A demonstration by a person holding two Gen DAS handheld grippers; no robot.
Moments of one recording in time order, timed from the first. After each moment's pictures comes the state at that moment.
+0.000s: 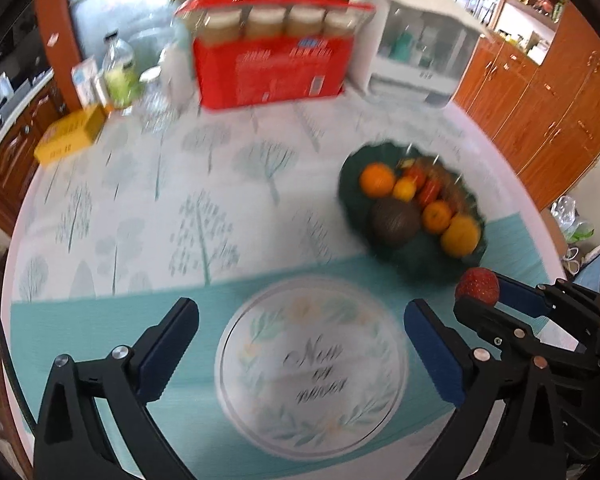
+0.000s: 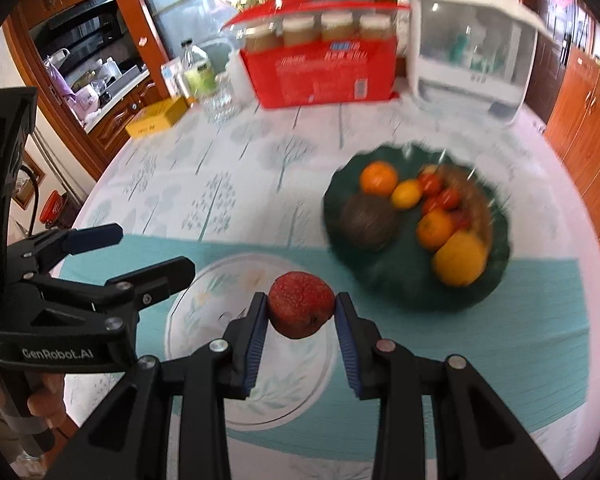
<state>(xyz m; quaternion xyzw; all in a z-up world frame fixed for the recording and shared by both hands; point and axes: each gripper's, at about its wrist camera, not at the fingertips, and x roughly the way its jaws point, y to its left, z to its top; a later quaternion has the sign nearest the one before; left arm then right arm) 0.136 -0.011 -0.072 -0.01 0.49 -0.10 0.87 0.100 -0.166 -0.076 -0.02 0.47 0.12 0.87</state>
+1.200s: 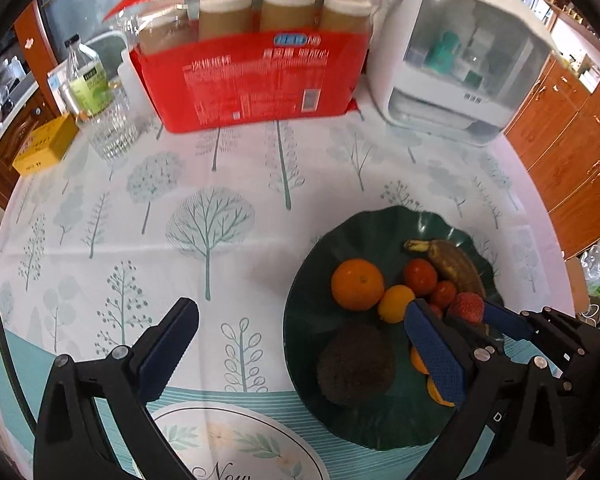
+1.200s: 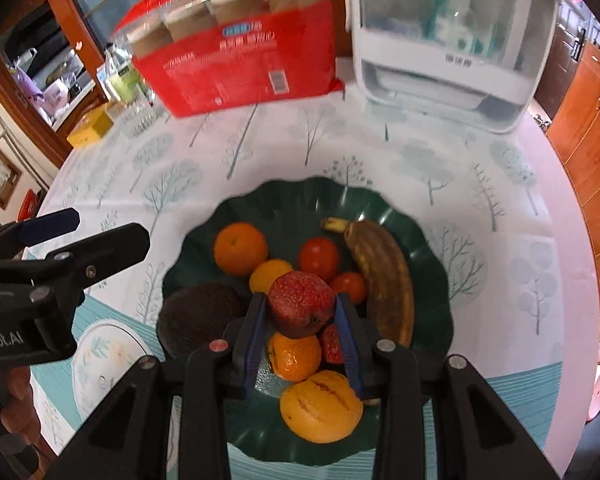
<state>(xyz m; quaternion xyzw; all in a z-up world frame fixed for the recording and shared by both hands) 0.284 -0.108 -0.116 -0.04 0.52 -0.02 0.85 0.258 -0.266 -0.136 -0.04 0.54 0.12 0.83</state>
